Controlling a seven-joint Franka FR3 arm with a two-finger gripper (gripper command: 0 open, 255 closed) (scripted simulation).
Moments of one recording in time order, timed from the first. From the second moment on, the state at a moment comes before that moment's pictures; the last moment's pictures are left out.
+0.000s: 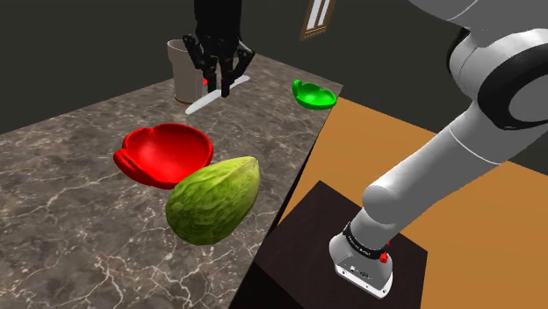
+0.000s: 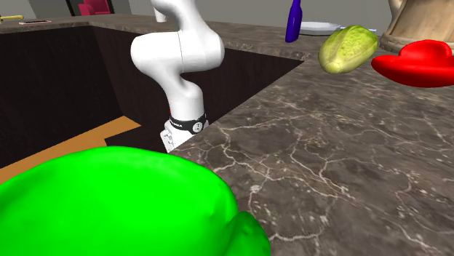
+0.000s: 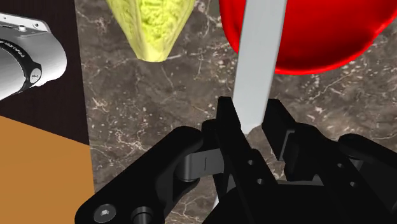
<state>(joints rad) -0.40 -0.16 0.85 -1.61 0.12 1.44 1.70</state>
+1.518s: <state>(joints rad) -0.20 0.29 1.00 -1.45 -0.21 1.54 2.06</state>
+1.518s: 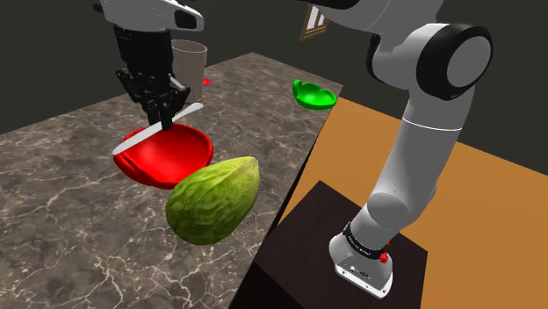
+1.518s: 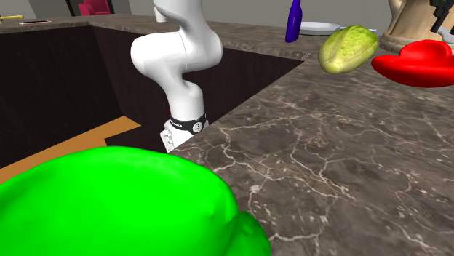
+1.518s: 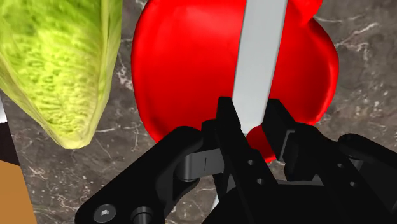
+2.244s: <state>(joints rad) -0.21 0.27 1.00 -1.49 -0.20 1.57 2.05</state>
